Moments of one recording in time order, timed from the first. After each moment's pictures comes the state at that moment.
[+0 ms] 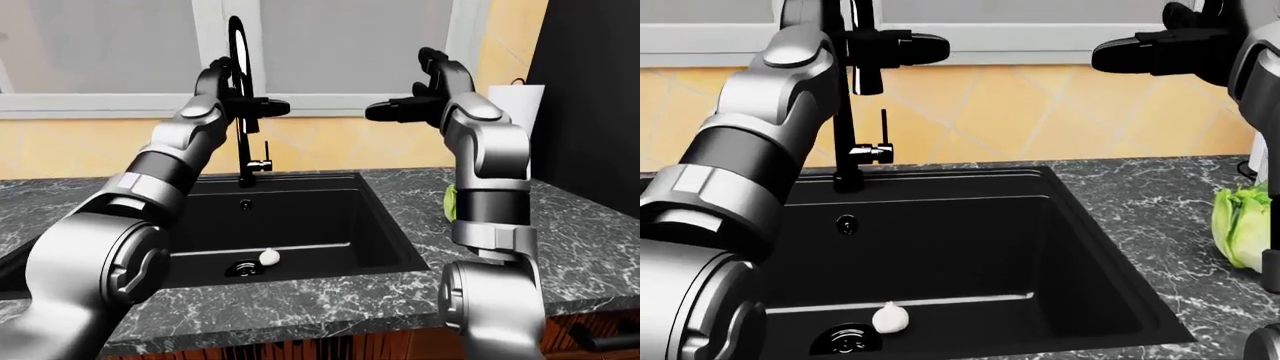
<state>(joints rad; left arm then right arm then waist) -1.44 0.13 0.15 1.30 -0.09 0.21 0.16 -1.02 -0.47 -0.21 0.41 0.16 0.76 0.18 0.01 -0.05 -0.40</state>
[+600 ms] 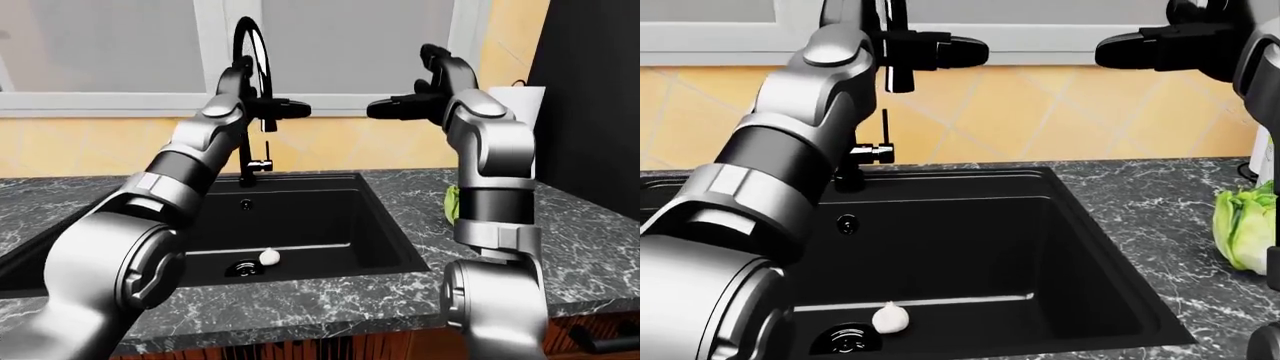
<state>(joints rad) -1.46 0.06 0.14 1.29 -0.09 0.23 0.18 -1.03 -0.48 -0.21 0.39 0.16 0.78 0.18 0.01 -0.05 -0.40</state>
